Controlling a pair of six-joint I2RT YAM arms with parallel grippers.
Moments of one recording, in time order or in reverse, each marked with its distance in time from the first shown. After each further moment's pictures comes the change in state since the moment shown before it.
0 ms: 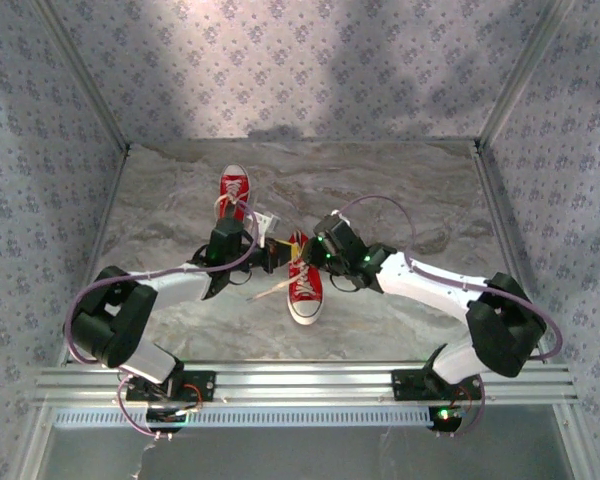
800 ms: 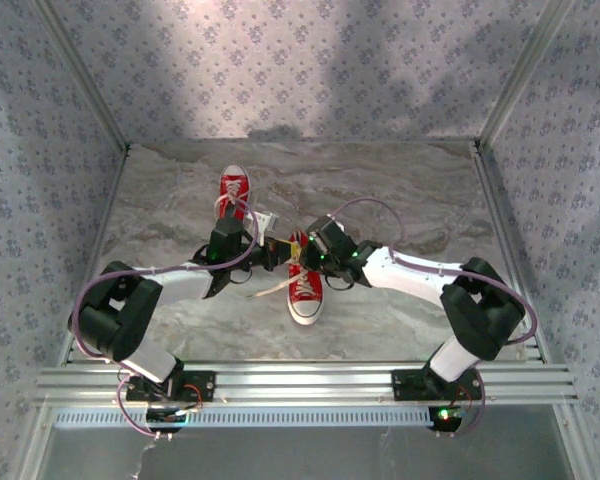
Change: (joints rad) left arm 0.013 0.035 0.000 0.047 0.009 -0.041; right arm -0.012 0.131 0.034 -0.002 -0.034 0.007
